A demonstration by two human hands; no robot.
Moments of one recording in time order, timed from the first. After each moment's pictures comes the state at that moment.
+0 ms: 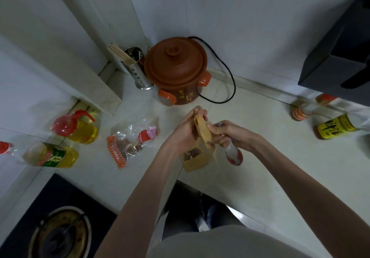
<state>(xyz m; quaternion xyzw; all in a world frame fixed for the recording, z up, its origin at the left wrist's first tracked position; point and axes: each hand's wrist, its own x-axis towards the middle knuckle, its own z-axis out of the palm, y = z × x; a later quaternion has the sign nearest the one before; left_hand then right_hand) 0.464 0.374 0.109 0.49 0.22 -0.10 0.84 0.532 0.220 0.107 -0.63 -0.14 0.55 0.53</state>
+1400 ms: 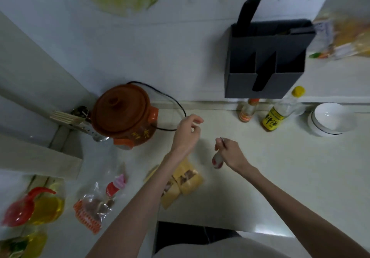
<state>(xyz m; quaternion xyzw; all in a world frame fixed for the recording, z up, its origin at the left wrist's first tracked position) 0.558 0.264 0.129 0.89 0.01 -0.04 0.46 0.528 0.100 0.078 -0.84 0.06 0.18 0.51</state>
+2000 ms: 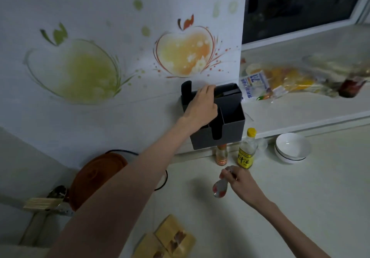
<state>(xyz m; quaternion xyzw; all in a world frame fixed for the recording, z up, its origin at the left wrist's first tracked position) 0.694 0.109 0.308 0.93 -0.29 0.05 0.21 0.532 0.006 0.144 -0.87 0.05 0.01 0.49</state>
